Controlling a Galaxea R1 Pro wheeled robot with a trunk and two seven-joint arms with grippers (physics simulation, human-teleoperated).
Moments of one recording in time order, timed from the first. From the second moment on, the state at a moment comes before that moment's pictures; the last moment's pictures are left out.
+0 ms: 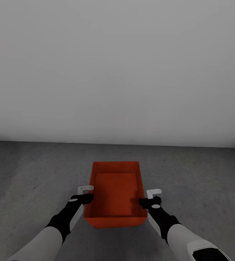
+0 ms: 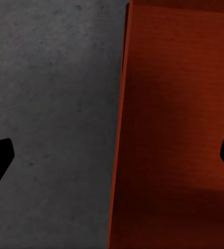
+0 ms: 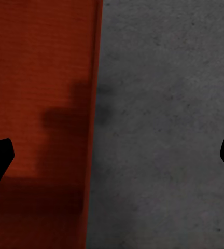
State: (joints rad) left arm -0.66 -0.07 -0.10 -0.52 0.17 0.22 0.20; right arm -0.73 0.11 0.11 -0.26 0.05 0.02 -0.21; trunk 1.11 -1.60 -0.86
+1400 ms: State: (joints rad) left arm -0.66 -0.07 -0.10 -0.52 0.18 0.22 0.20; right arm -0.73 0.11 0.11 -0.26 0.05 0.02 -0.21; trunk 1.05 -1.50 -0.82
